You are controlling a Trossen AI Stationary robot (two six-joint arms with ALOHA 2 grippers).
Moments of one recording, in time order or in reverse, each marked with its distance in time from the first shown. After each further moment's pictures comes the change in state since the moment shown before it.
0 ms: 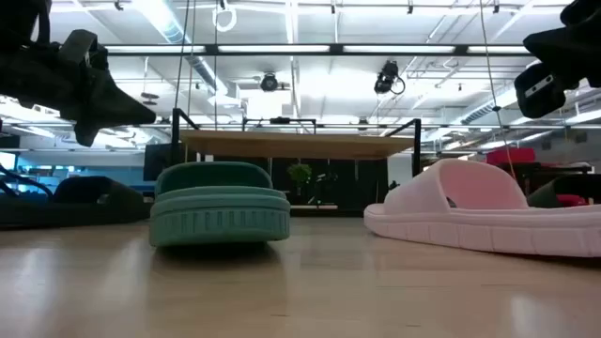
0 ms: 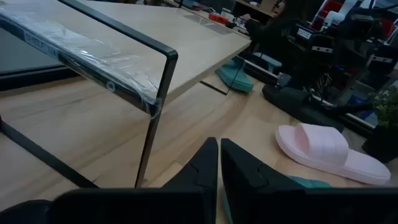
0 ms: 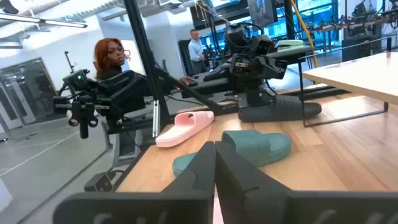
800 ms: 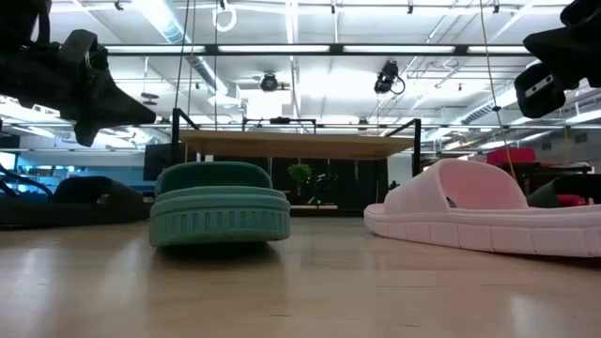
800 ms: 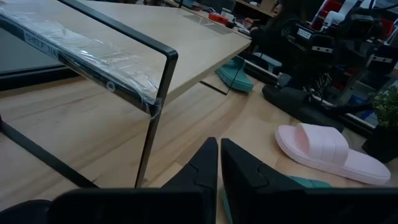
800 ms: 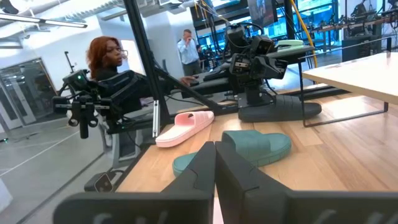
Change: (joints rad) left arm 0.000 0.000 0.000 0.000 0.000 0.000; right arm 0.000 0.000 0.000 0.000 0.000 0.000
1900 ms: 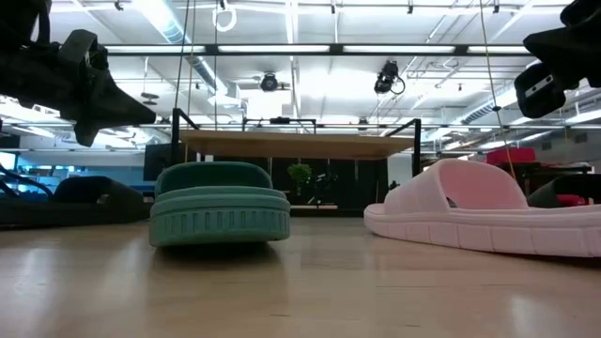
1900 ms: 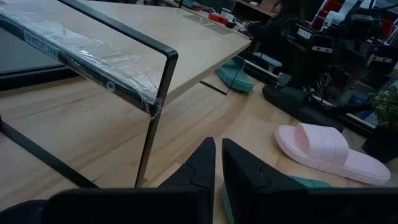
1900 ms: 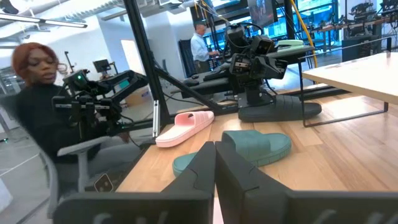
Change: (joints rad) left arm 0.000 0.000 0.000 0.000 0.000 0.000; right arm 0.000 0.000 0.000 0.000 0.000 0.000
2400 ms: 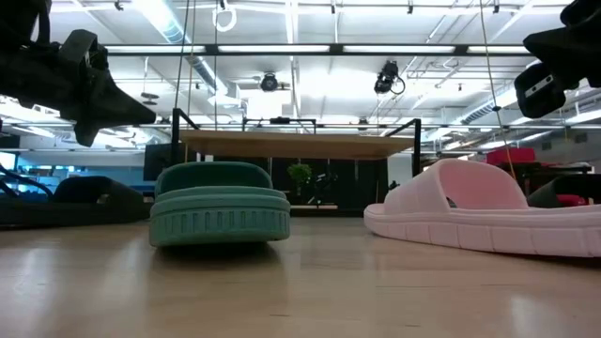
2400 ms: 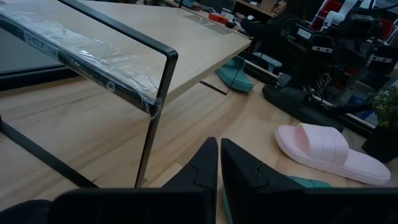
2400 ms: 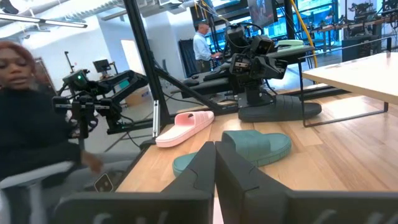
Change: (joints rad) left arm 0.000 0.000 0.000 0.000 0.000 0.000; right arm 0.000 0.000 0.000 0.000 0.000 0.000
